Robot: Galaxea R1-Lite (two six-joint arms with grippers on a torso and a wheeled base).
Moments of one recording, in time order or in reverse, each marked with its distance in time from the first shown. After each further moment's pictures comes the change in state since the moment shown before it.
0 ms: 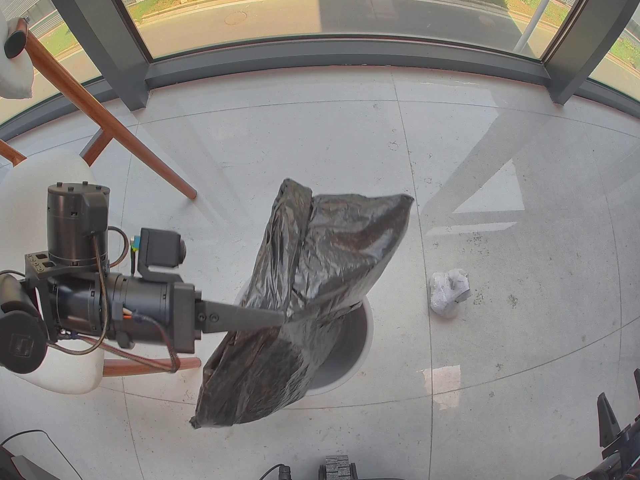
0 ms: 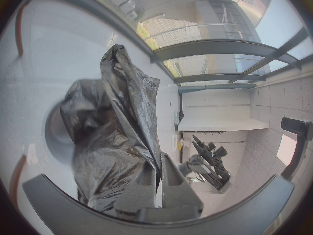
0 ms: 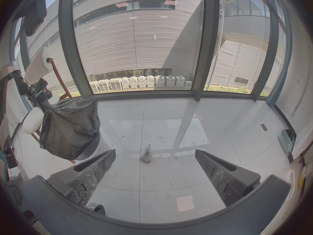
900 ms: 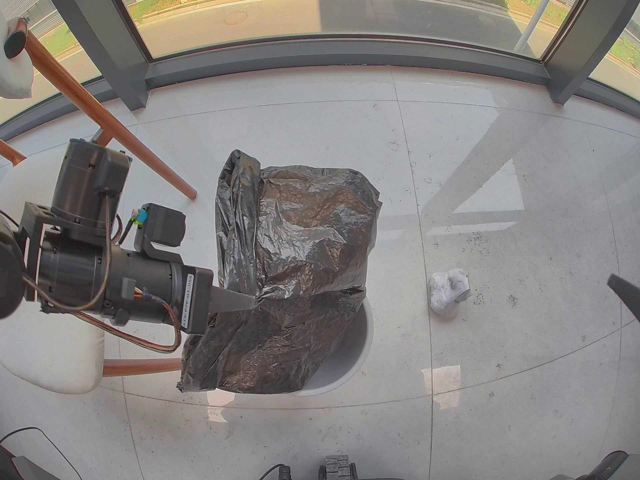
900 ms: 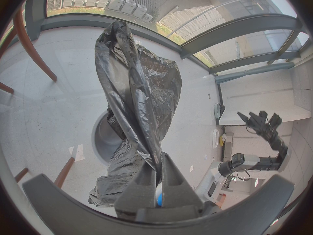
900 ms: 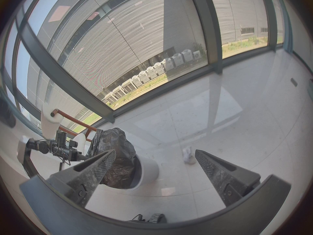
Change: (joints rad) left arm -0.059 0.002 -0.284 0.518 0.451 0.205; right arm 0.140 0.676 -0.414 -0.156 0.177 0.403
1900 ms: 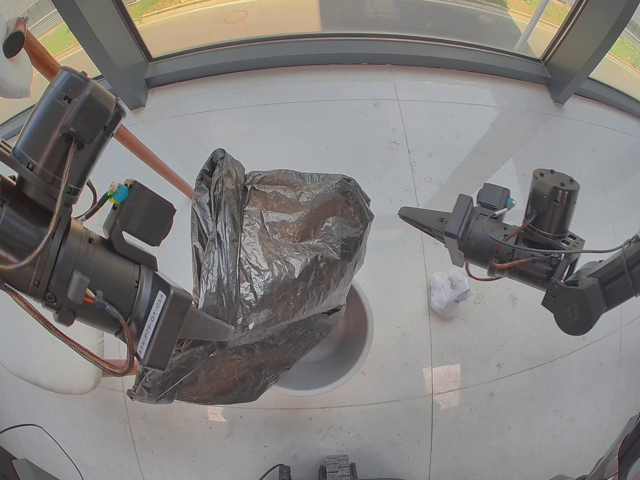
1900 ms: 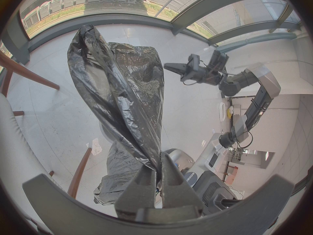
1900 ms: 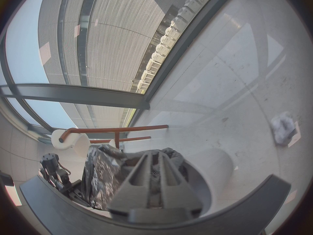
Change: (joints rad) left arm -0.174 -0.028 -0.363 0.604 0.173 0.110; right arm 0.296 1.150 -0.412 -0.804 0.253 0.447
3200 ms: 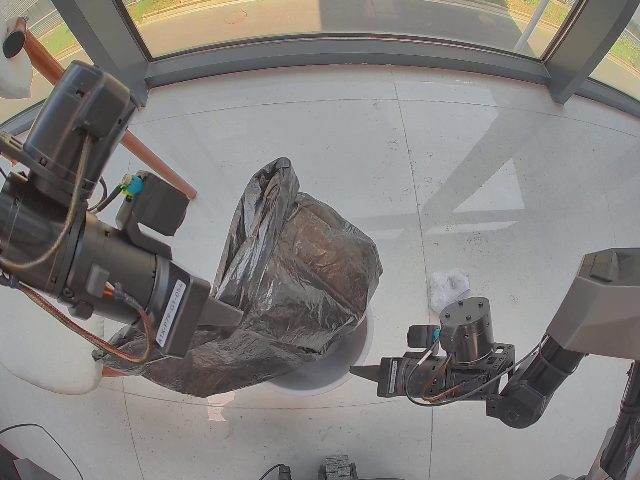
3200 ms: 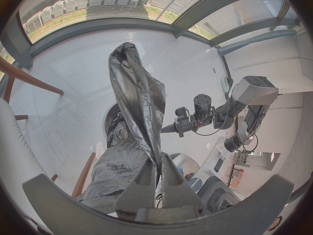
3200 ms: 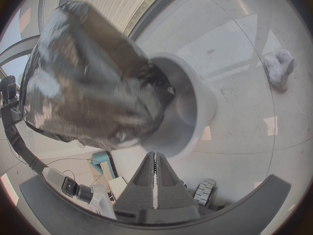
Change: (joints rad) left arm -0.018 0.022 -0.002 -0.056 0.061 -0.003; right arm 0.250 0.263 0.271 -0.082 -0.135 -0.193
